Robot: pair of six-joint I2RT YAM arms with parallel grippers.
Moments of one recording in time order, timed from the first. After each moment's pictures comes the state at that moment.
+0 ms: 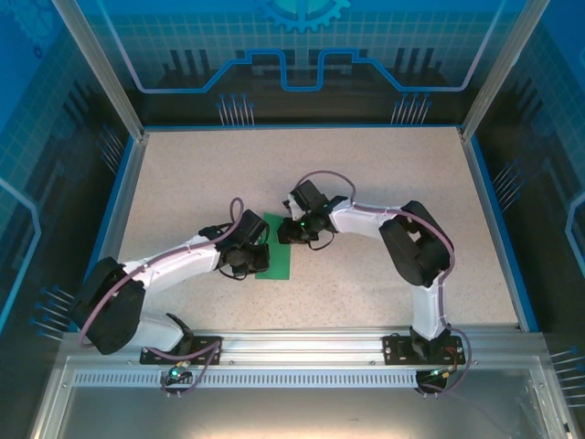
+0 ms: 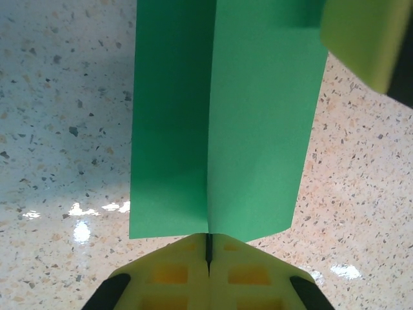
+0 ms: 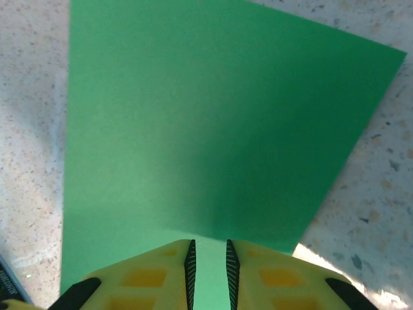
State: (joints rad) left arm -0.62 1.39 0.78 -0.59 0.10 -0.83; right arm 0.69 2.00 1.28 -0.35 -0.40 0.56
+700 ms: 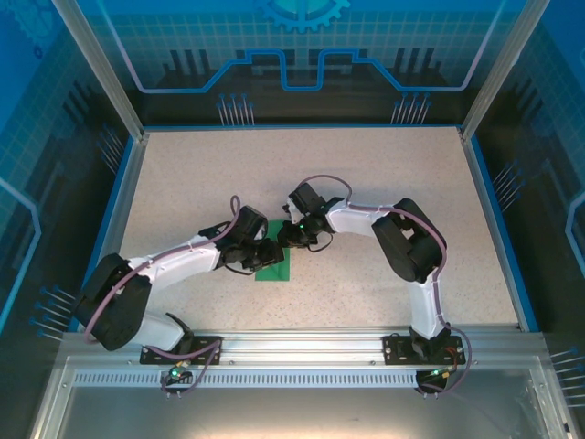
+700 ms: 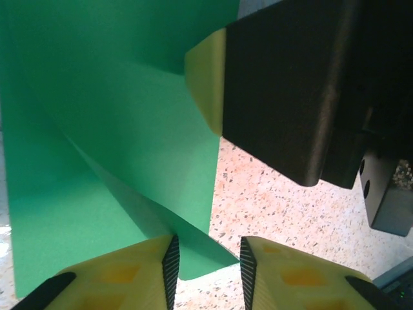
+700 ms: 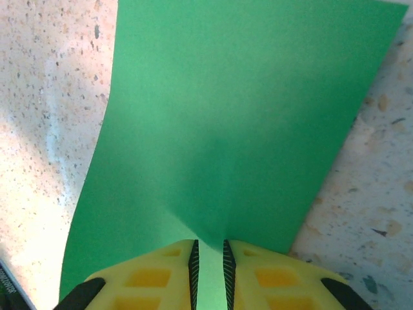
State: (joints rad) left arm -0.58 1.42 0.74 -0.36 0.28 -0.90; right arm 0.69 2.04 1.29 -0.35 -0.45 0.59
